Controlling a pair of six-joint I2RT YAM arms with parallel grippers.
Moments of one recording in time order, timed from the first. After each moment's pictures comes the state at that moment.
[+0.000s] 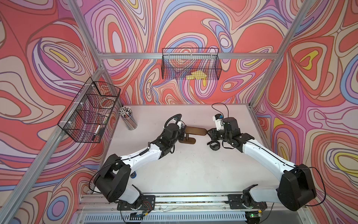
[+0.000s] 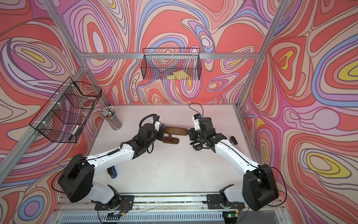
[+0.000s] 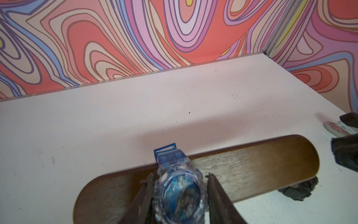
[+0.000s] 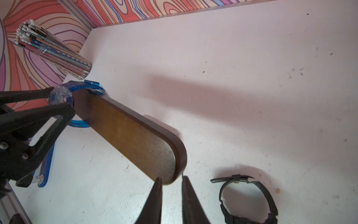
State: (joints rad) left arm -0.66 1.49 0.89 0.20 -0.22 -0.21; right arm 0.38 1.34 0.94 -0.27 -0.23 0.29
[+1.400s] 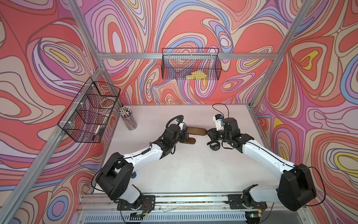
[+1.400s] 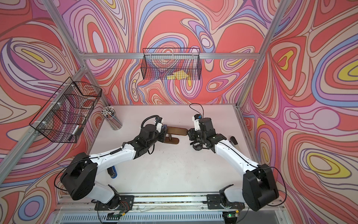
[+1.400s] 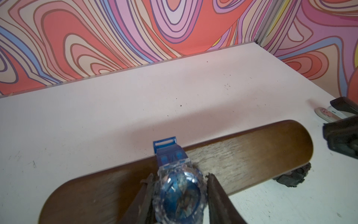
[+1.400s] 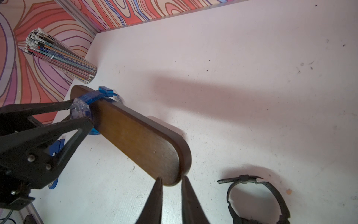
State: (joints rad) left arm -0.67 1.52 0.88 0.21 -0.17 -0.18; right arm 0.38 1.34 0.93 -0.24 -0.25 0.33
